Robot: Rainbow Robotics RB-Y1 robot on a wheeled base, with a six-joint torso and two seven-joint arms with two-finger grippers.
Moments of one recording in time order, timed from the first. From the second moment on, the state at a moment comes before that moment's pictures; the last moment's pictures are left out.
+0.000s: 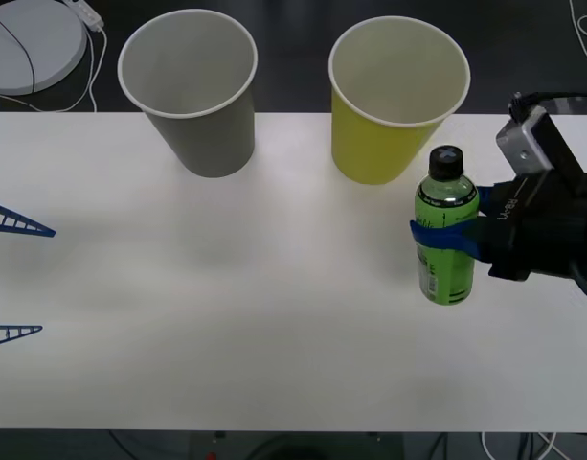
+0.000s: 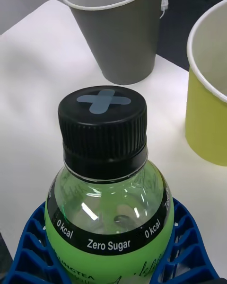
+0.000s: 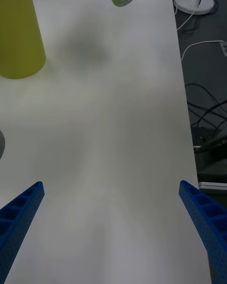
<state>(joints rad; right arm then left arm) -0.01 -0.90 -0.15 -2.44 1.85 -1.12 -1.36 0.21 1.16 0.38 -1.82 -1.06 -1.43 -0.03</state>
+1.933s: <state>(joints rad) -1.10 -0.55 0.28 -1.73 1.97 -1.38 -1.40 0.21 1.16 0.38 -1.82 -1.06 -1.43 -0.03</state>
